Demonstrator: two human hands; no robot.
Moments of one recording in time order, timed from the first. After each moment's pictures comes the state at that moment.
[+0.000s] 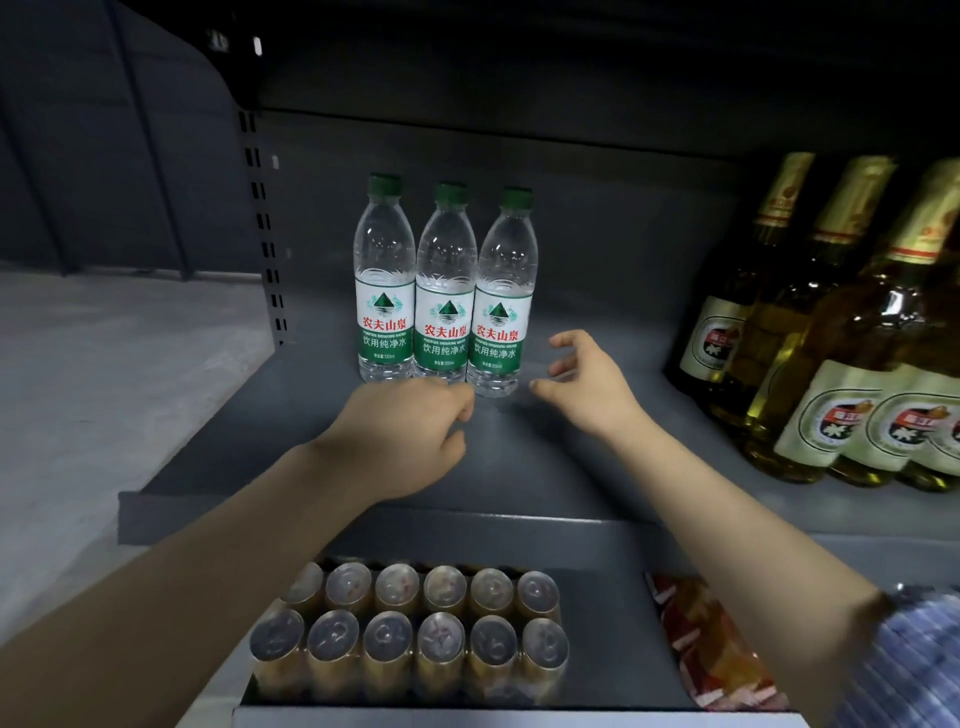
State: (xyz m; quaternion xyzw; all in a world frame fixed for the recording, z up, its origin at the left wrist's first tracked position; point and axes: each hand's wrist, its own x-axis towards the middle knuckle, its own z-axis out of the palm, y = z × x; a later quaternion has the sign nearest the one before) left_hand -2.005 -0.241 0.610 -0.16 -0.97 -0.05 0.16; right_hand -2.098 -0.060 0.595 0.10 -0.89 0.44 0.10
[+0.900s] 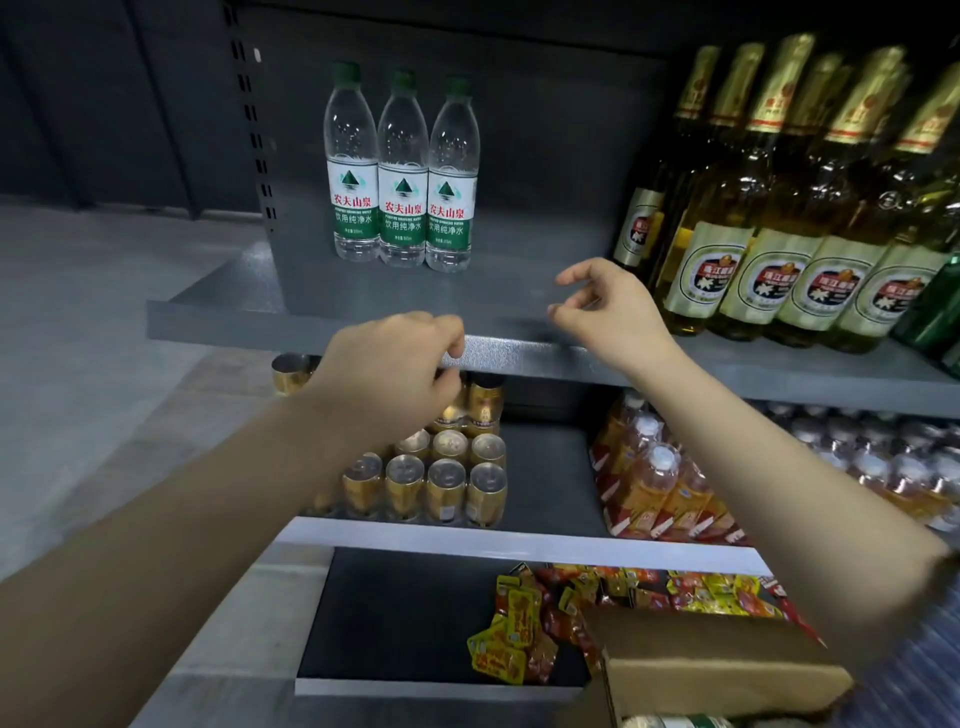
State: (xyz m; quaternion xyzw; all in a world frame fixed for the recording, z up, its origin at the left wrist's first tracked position) left_hand -1.854 -0.149 0.591 -0.09 -0.97 -0.09 0.19; right_hand -1.952 0.038 0.591 0.16 -0.87 0.44 0.14
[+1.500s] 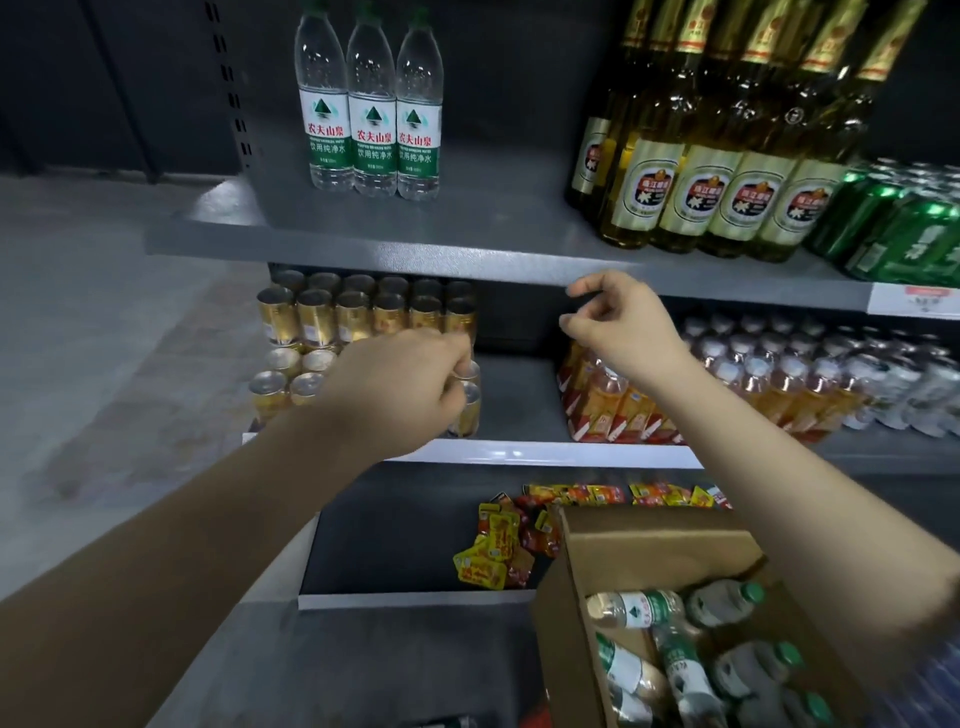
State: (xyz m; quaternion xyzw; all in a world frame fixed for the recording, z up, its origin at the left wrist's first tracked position) left_hand -1.748 -0.108 0.553 -0.15 -0.98 -0.09 0.13; right_hand -1.833 0.095 0.548 0.11 -0.88 0.44 0.11
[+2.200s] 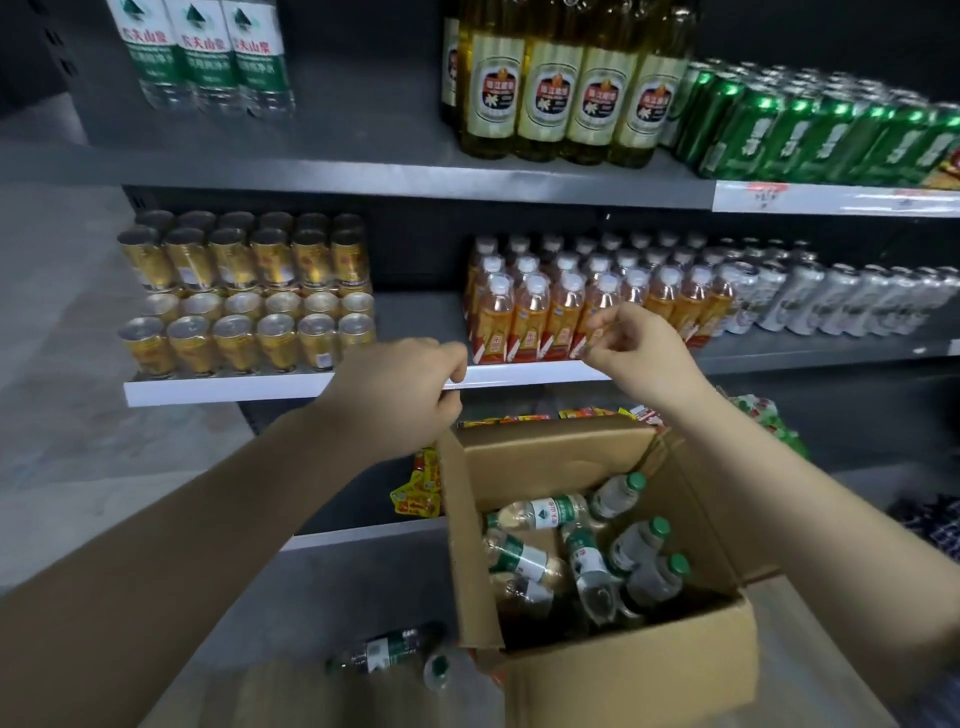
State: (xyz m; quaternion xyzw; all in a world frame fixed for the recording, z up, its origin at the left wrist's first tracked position) left_hand -1.697 0.042 0.516 -0.21 -0.97 -0.07 0.06; right_hand -1.736 0.272 0.496 0.02 -0.91 0.40 0.06
